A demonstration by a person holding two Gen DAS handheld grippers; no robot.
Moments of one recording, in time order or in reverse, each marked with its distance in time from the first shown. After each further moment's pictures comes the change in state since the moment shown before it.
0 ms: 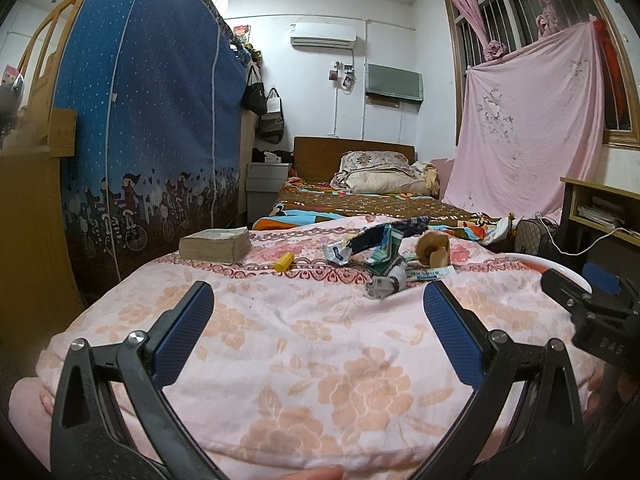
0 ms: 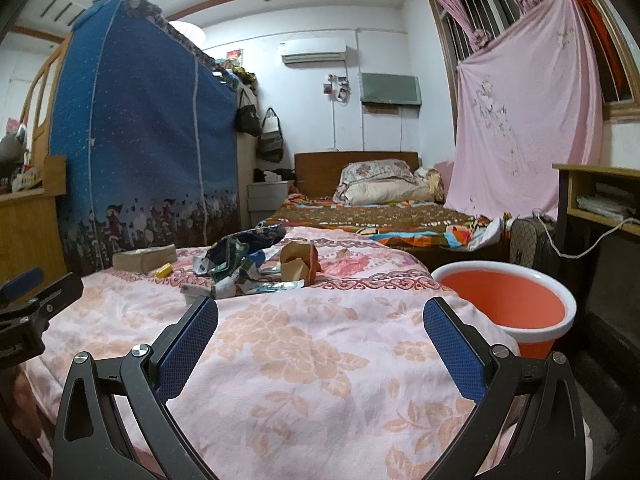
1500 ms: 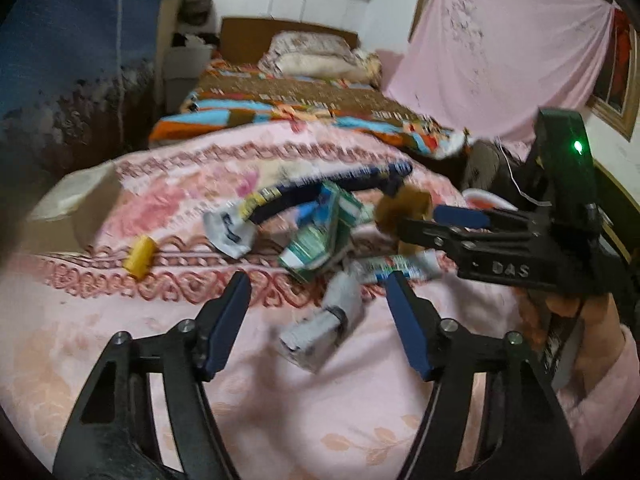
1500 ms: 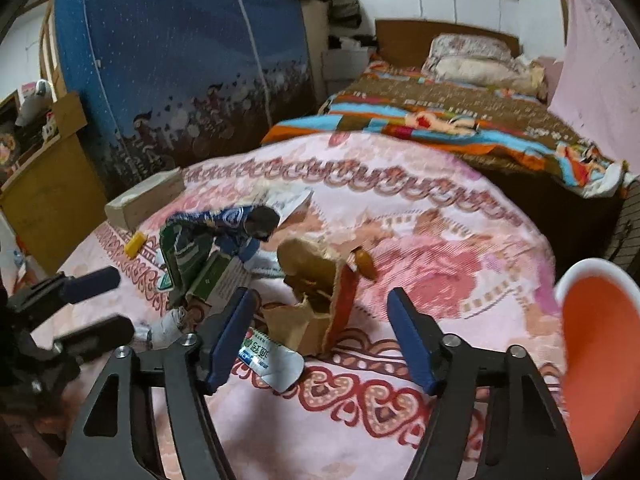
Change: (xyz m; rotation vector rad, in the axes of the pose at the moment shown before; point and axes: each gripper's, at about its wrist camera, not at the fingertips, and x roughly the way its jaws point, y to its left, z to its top) left arm 0.164 -0.047 0.029 0.009 0.518 -0.294; right arm 0.223 -0.018 0.053 -0.078 0.574 0.346
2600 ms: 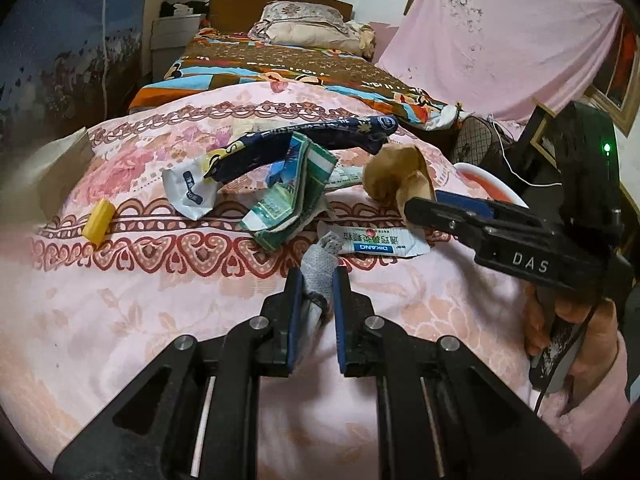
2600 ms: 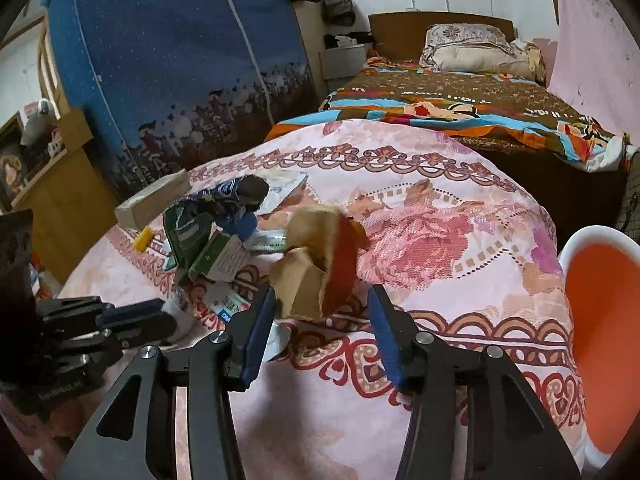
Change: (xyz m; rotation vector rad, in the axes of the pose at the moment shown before) left arm 0.015 -0.005 -0.004 -0.022 0.098 -0.036; right arm -0.010 -0.013 -0.019 0.059 -0.017 0.037
